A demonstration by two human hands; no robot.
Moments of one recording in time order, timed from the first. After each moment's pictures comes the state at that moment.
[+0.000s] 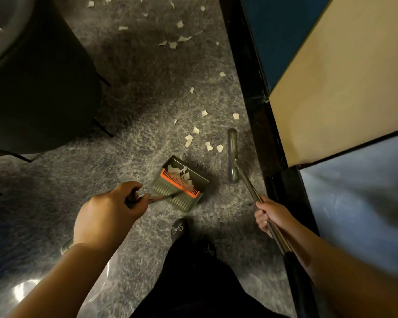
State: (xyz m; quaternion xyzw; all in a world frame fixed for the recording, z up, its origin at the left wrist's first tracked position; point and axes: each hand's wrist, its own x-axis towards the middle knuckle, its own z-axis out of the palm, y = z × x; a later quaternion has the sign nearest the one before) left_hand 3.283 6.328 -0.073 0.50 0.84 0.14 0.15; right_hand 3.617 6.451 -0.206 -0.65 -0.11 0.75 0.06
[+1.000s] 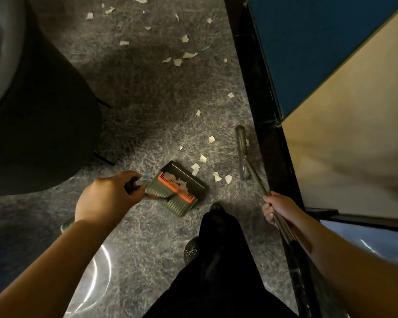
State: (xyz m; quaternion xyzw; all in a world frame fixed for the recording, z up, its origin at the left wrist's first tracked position) left_hand 3.147 6.562 -0.110 0.51 0.83 0.11 0.17; right_hand 3.512 6.679 -0.216 -0.72 -0.26 0.65 0.05
